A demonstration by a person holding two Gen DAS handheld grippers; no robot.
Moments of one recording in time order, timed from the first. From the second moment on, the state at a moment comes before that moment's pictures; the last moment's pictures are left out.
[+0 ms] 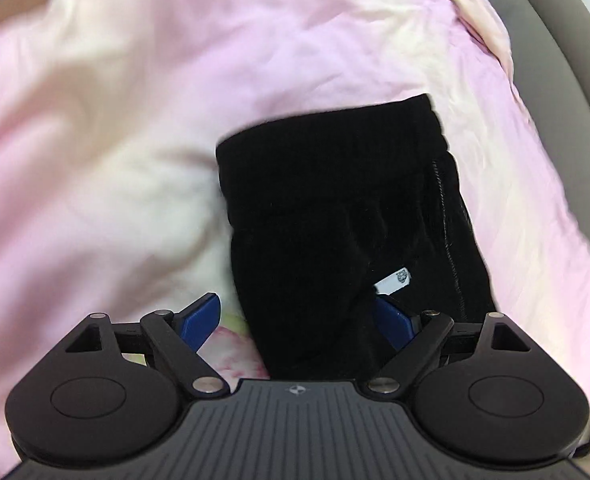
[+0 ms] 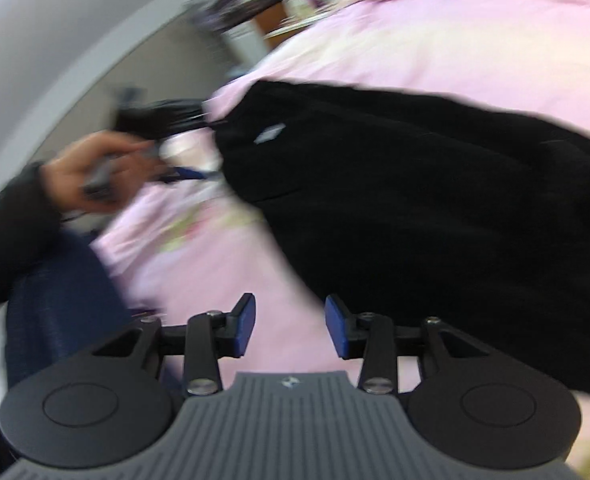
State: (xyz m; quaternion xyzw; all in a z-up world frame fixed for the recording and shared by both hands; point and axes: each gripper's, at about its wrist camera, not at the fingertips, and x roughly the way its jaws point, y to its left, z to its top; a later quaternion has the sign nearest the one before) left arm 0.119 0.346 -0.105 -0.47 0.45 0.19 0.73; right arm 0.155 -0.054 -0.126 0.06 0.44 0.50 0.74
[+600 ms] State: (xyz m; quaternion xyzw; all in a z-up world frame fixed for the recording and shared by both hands) left arm 0.132 0.357 -0.124 -0.53 0.36 0.17 0.75; right arm 0.175 0.076 -0.158 0.01 0.36 0.38 0.85
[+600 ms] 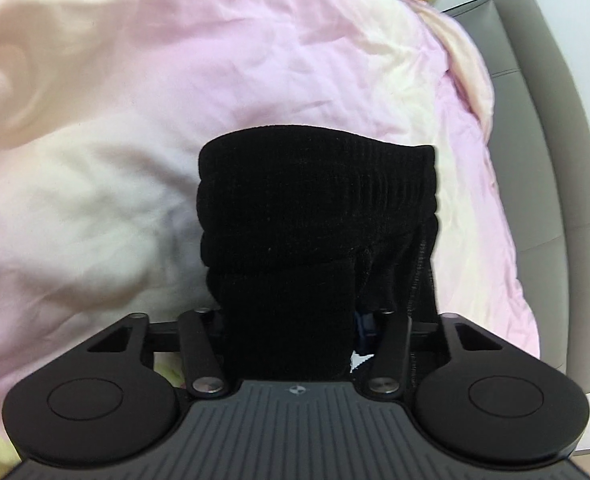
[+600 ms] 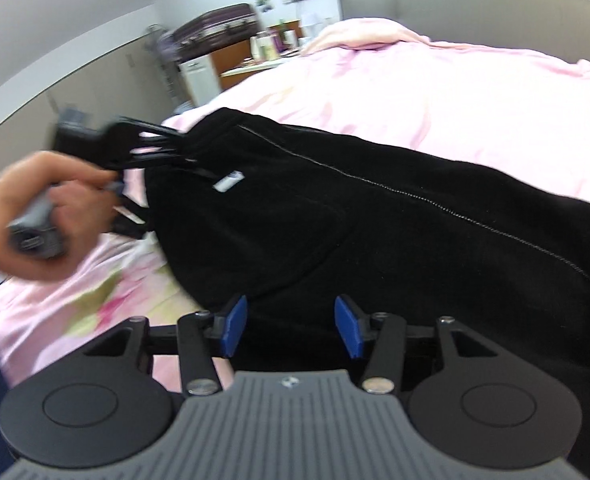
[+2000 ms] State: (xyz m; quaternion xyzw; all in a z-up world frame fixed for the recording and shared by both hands) left arm 0.143 0.082 -0.073 0.18 0.42 -0.19 0.87; right arm 0.191 -0.115 -0.104 0.14 0.42 0.27 0.85
